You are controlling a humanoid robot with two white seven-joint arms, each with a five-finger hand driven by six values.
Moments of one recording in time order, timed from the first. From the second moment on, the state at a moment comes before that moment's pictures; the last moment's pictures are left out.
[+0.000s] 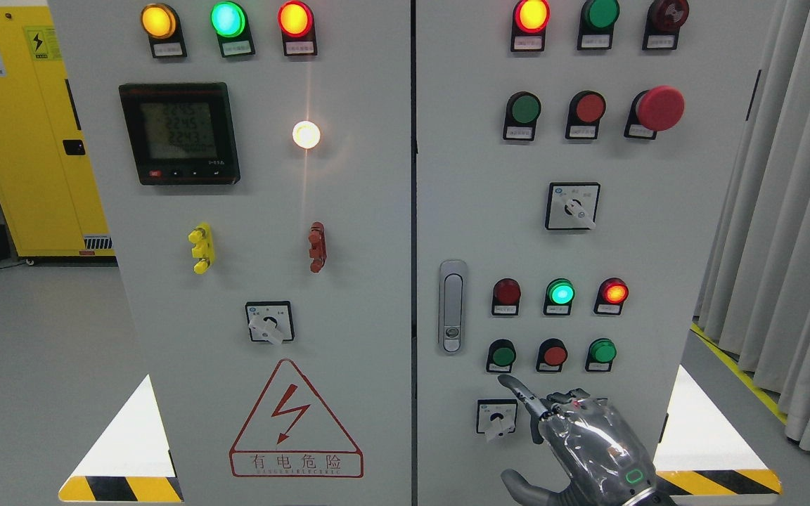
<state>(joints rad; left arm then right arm) 0.00 -0.10 -0.15 0.00 0.09 -0.12 -0.01 -0.24 -0.06 -0.01 -1.88 1.18 -0.36 0.29</state>
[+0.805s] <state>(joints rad) 0.00 -0.10 -0.15 0.00 0.09 -0.12 -0.01 -0.29 -0.07 0.00 -1.84 1.18 -0.36 0.29</state>
